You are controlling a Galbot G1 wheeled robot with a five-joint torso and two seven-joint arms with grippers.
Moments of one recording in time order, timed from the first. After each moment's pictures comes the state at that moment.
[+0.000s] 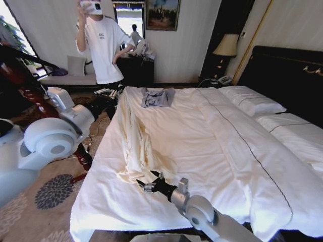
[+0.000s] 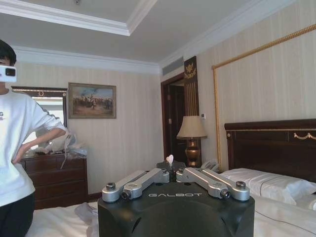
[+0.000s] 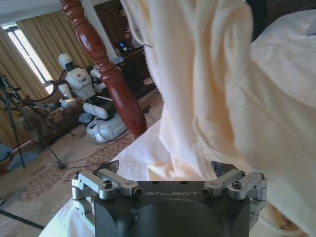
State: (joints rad) left arm 0.41 -0.35 -0.09 -2.28 -1.38 0.25 -0.37; right arm -1.15 0.97 -0.21 2.14 0.79 -0.32 0.09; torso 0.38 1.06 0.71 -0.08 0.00
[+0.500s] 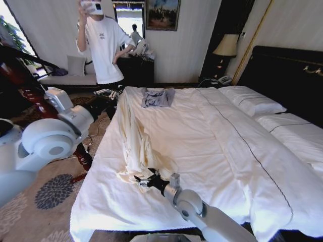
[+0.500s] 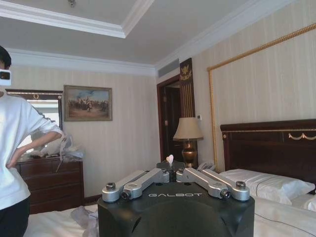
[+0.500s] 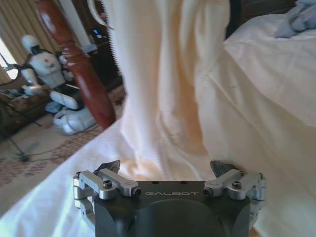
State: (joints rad) left arm 0.41 -0.34 -0.09 -2.29 -1.38 0.24 -0.36; right arm -1.07 1.01 -0.22 2.07 0.75 -0.37 0.21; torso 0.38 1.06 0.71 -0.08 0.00
